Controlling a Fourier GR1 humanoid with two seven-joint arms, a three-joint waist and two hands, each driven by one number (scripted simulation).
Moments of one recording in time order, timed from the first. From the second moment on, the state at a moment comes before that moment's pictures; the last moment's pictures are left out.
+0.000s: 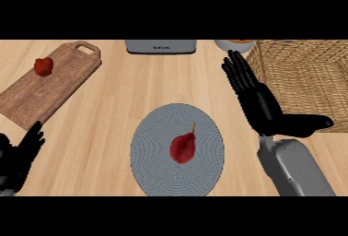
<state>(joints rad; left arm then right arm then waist) 0.06 0.58 -0.12 -1.32 0.36 0.22 0.15 -0.39 -0.19 0.23 -1.47 -0.34 0.02 -0.17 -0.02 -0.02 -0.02</state>
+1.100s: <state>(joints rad) 0.07 0.45 -0.21 -1.35 0.31 0.21 0.16 -0.81 -0.10 0.65 -1.01 0.22 -0.70 0.36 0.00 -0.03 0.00</state>
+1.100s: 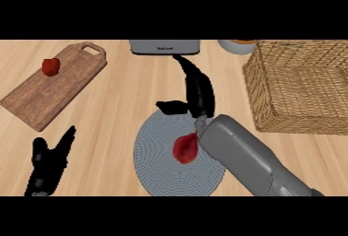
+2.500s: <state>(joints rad) 0.16 0.44 -0.18 -1.42 0.30 0.22 0.17 -1.24 -0.43 0.66 -1.44 -0.14 0.18 1.21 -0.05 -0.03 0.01</state>
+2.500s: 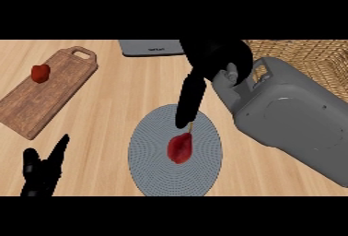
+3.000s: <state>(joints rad) 0.14 0.43 -0.19 -1.43 0.28 0.22 0.19 -1.08 -0.46 0.73 -1.59 -0.07 0.11 1.21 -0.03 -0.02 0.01</state>
